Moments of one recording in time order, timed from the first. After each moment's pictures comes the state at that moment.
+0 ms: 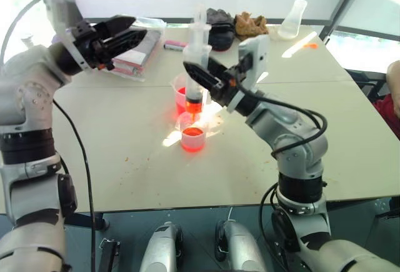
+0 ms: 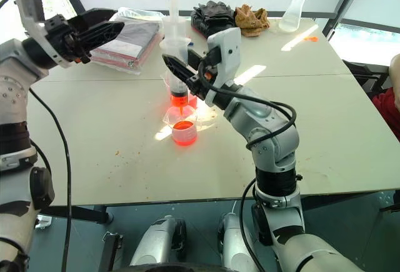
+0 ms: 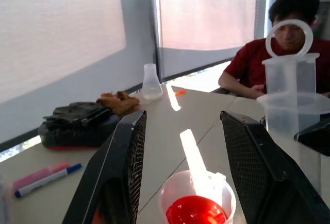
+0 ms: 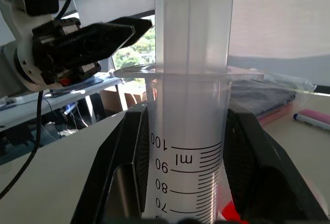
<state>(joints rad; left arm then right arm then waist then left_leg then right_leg) -0.93 0.69 0.24 0.12 -0.60 0.60 -1.00 -0.68 -0.09 0.01 -0.36 0.55 0.76 0.34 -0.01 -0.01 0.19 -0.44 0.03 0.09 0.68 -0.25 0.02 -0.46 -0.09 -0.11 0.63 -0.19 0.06</state>
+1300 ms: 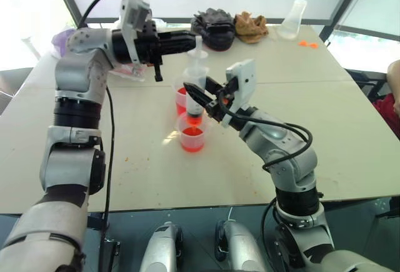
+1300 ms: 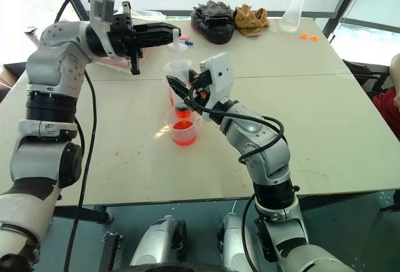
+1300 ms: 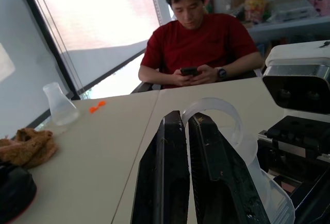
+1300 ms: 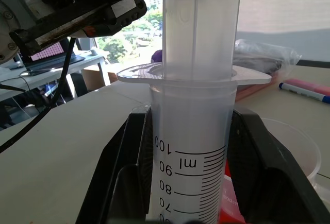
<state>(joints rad) -1.15 0.51 0.02 0.44 -0.42 0.31 -1.31 -0.58 -0.10 0.10 -0.37 0.46 0.70 0.30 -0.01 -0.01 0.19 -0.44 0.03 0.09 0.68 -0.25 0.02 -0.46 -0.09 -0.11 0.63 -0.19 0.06</state>
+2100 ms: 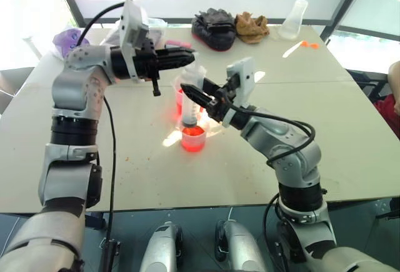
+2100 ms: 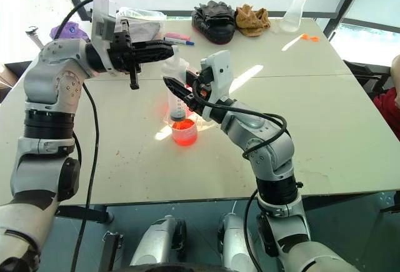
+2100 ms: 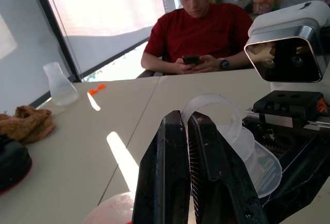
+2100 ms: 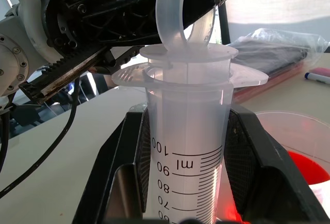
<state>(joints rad) -1.01 0.52 0.03 0.26 -0.43 0.40 -1.24 -0.62 -0.14 0.06 -0.35 0.59 0.77 0.30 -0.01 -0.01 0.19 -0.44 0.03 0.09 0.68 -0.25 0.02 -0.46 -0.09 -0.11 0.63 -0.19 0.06</state>
